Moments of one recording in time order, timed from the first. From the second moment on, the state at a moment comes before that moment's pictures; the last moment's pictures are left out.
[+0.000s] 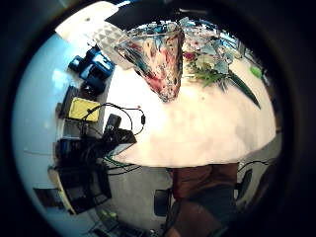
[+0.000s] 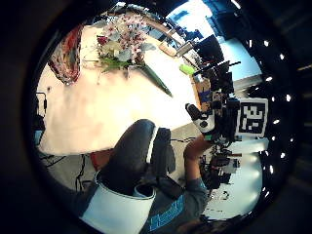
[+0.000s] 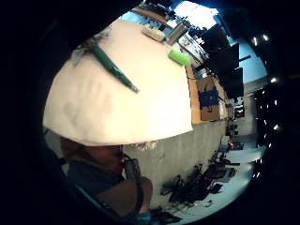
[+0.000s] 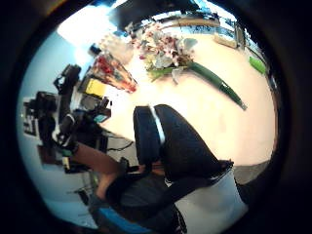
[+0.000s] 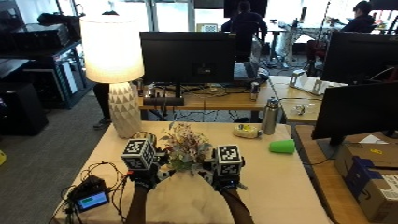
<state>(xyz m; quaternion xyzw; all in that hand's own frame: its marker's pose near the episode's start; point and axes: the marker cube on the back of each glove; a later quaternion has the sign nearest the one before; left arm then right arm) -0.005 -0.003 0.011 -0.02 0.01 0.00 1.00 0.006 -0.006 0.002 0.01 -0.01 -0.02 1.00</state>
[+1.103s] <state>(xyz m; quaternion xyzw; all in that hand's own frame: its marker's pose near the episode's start) -0.020 0.005 0.040 -0.05 0.04 -0.01 1.00 0.073 -0.070 0.172 -0.15 -0.14 -0.01 0.98</state>
